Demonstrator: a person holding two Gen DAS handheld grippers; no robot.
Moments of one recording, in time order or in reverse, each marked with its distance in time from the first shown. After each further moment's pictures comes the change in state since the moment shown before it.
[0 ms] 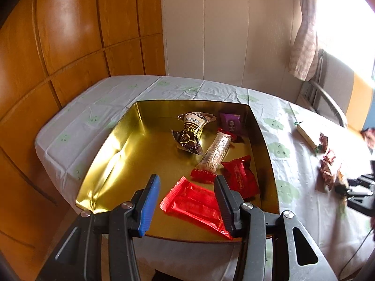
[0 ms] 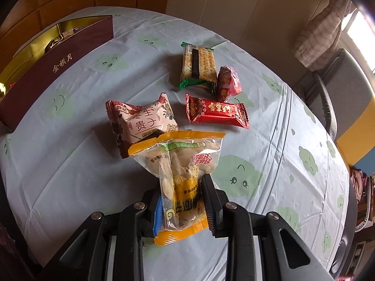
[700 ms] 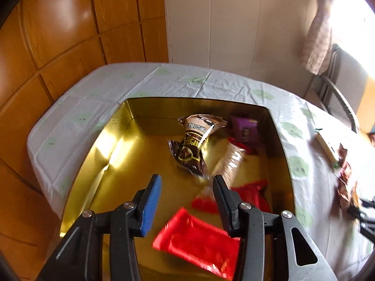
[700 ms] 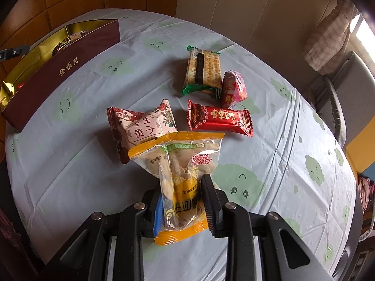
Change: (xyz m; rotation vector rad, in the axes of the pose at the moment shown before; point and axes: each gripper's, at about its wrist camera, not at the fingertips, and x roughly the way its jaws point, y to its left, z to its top) left arm 0.057 -0.006 0.040 -0.002 0.087 0.034; right arm 0.005 -0.013 0.009 -0.034 -0.023 0.074
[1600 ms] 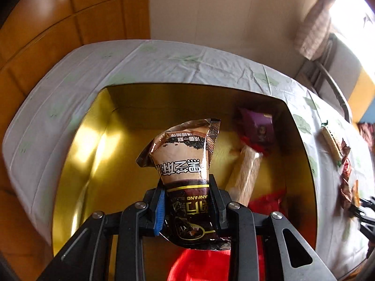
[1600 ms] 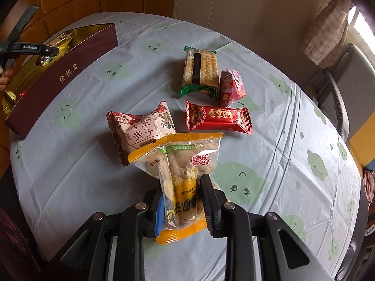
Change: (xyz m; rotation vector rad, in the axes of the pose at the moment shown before) left arm 0.082 0.025 0.041 0.044 0.182 -0.132; right arm -0.001 -0.008 0.002 0.038 0.004 0.035
